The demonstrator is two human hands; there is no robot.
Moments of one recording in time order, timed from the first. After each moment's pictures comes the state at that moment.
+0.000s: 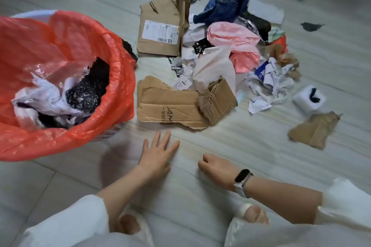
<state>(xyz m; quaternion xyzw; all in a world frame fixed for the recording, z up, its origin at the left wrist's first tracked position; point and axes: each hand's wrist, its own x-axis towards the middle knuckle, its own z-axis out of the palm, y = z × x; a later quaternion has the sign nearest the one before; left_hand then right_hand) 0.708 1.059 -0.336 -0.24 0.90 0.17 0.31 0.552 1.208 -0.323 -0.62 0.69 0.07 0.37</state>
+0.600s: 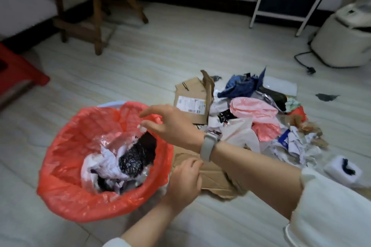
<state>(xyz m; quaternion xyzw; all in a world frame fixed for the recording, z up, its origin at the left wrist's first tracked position) 0.663 0.995 -0.235 -0.29 0.93 0.19 -0.08 0.583 0.952 -0.109 -0.63 0.61 -0.43 0.22</state>
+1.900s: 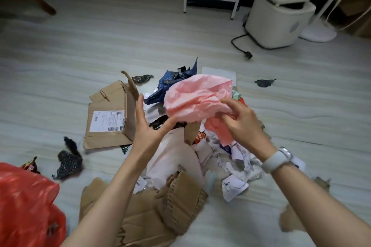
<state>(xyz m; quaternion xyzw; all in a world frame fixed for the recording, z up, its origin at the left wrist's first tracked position) 0.438 0.939 -0.227 -0.36 0.71 0.57 -0.22 0.281 1.087 -0.204 -0.39 0.81 -0.43 0.10</state>
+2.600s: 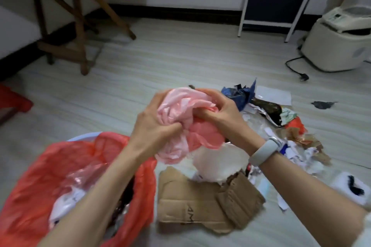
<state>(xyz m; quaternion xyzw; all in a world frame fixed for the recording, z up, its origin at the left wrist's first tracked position) 0.584 0.892 -0.087 -0.30 0.79 0.44 -0.30 0.430 0.976 -0.104 -0.43 0.62 -0.59 0.29</state>
